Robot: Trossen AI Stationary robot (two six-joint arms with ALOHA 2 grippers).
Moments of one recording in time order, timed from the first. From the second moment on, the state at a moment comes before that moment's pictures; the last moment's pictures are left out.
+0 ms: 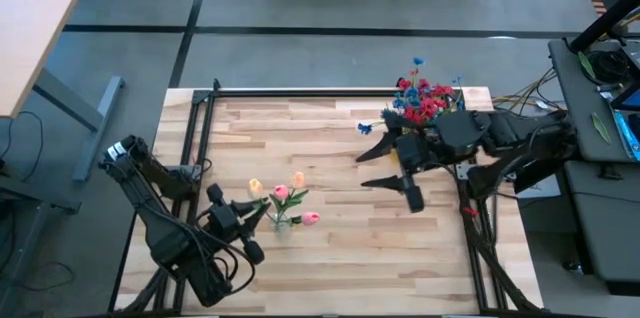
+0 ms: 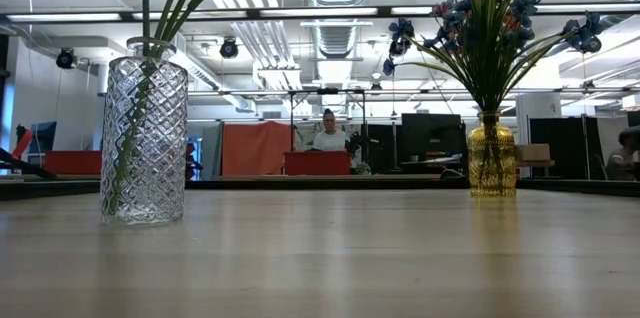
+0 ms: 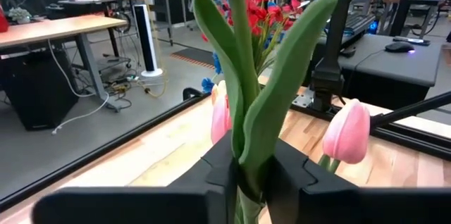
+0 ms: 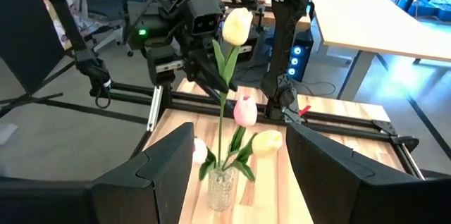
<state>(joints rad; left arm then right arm) -0.88 1.60 1.54 -1.32 -1.40 -1.42 0.25 1.36 1.69 -0.59 0.05 -0.03</state>
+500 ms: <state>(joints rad) -0.86 1.60 1.54 -1.30 -1.37 -1.42 0.35 1.09 1.44 -0.51 0.11 -0.09</state>
